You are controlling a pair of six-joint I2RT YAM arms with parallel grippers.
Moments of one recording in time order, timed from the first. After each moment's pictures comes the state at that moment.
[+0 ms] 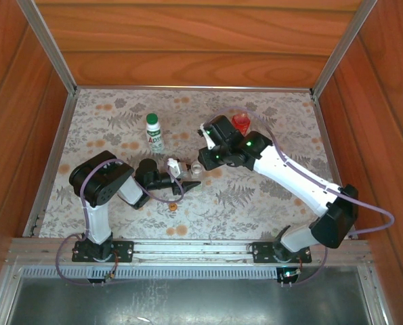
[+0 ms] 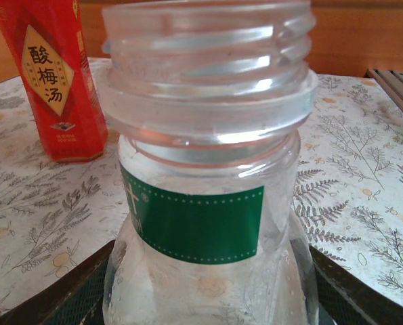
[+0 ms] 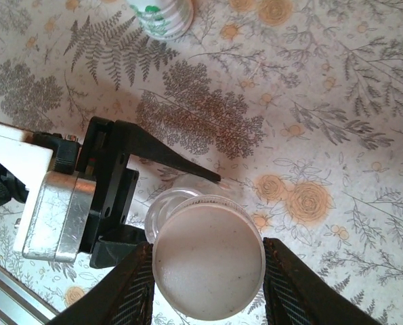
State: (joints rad) left arm -0.63 1.91 0.41 1.31 0.71 0.11; right arm 0.86 1.47 1.37 -0.89 -0.01 0.29
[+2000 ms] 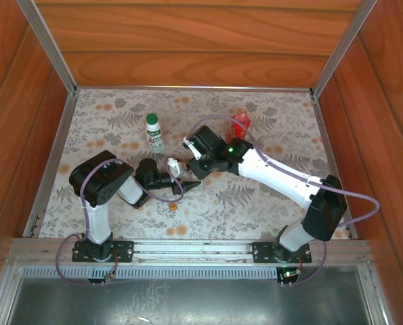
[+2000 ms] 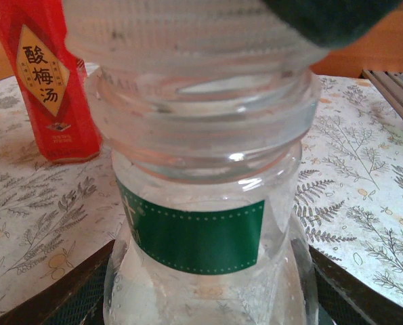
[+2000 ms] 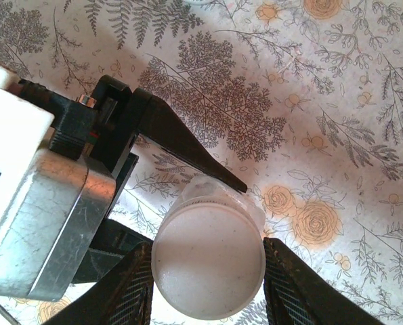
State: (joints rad) left arm -0.63 1.91 0.42 1.31 0.73 0.11; right arm 0.95 1.55 1.33 -0.82 0.07 0.16
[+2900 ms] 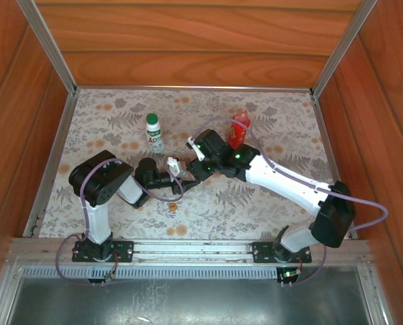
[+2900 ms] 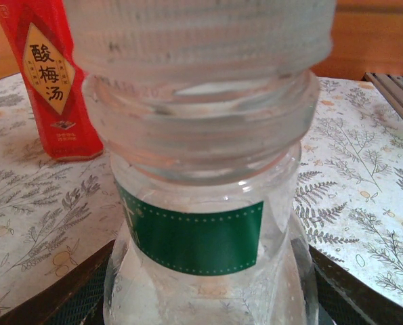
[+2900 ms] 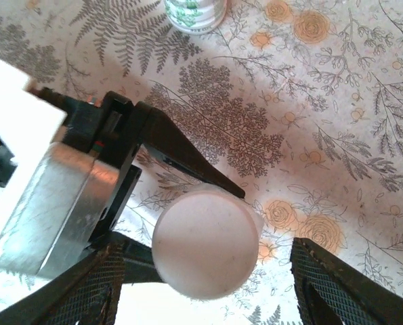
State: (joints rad) left arm -0.63 1.91 0.42 1.31 0.73 0.10; right arm 0.95 1.45 1.22 -0.69 0.07 0.17
